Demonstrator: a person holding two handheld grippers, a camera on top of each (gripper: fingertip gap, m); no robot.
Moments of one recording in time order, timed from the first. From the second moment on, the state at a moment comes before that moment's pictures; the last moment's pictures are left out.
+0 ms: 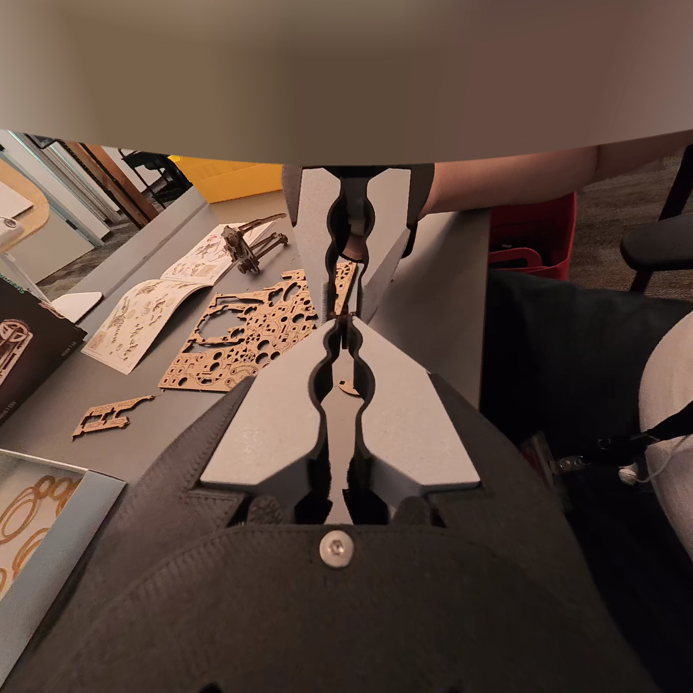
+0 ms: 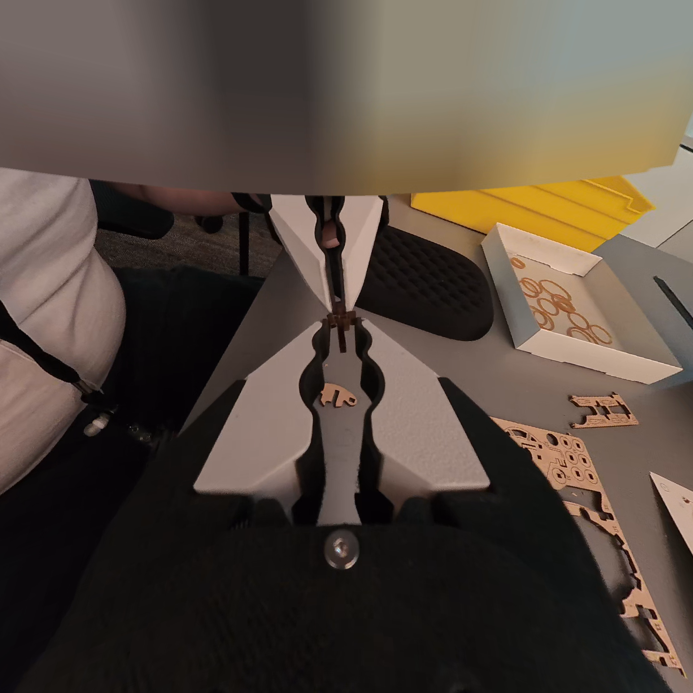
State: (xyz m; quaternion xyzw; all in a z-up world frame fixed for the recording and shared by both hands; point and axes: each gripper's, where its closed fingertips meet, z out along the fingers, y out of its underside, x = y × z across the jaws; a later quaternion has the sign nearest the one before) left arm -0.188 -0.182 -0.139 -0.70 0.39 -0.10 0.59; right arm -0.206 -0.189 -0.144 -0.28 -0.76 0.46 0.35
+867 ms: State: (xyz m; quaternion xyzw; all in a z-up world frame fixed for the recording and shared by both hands) left arm -0.193 -0.184 -0.144 -0.72 0.38 -0.12 0.57; right arm -0.207 -0.188 -0.140 -0.29 -0.75 0.48 0.34
